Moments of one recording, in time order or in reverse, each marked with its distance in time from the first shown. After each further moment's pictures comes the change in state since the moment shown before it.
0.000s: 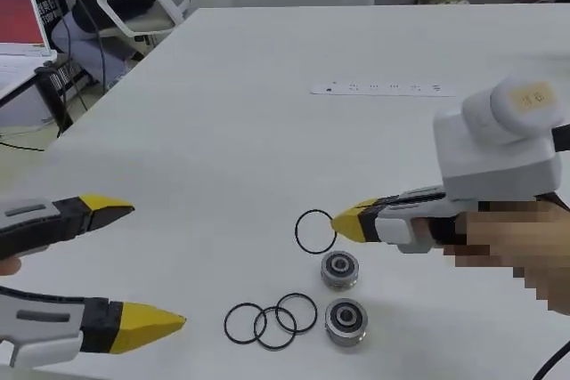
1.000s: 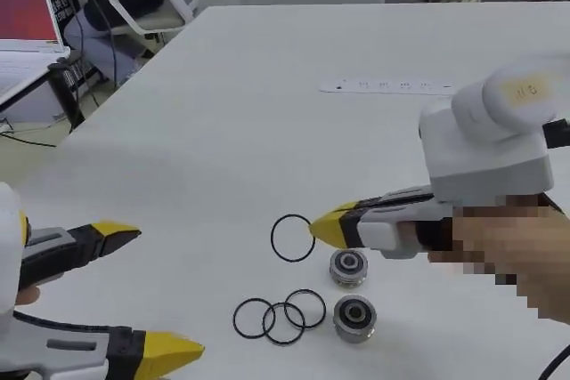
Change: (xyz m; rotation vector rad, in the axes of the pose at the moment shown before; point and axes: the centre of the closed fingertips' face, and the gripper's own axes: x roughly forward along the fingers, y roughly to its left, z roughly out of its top) left arm 0.011 -0.011 -0.031 -0.074 0.072 0.010; right arm 0.015 0.041 0.002 -0.030 0.014 0.102
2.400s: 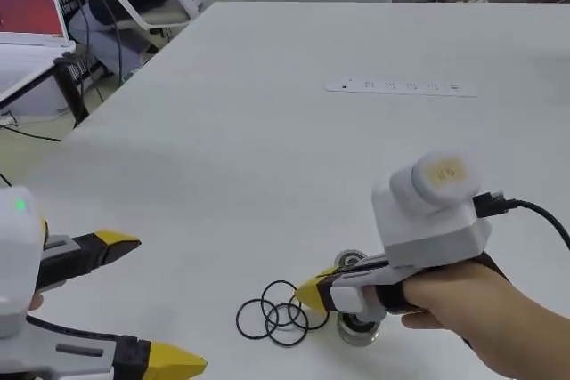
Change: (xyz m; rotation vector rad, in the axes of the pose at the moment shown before) left arm 0.001 0.002 -0.009 -0.060 0.028 0.002; right arm 0.044 -0.009 -0.067 0.119 0.149 -0.001
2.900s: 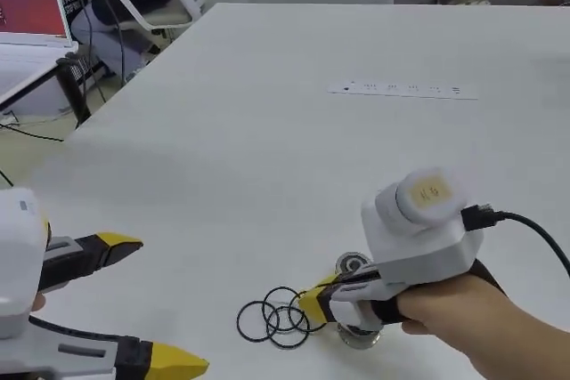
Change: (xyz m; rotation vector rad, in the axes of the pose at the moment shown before) left arm 0.000 0.000 0.001 -0.010 -0.005 -0.001; right arm 0.007 -0.006 -0.008 -0.110 0.043 -0.060
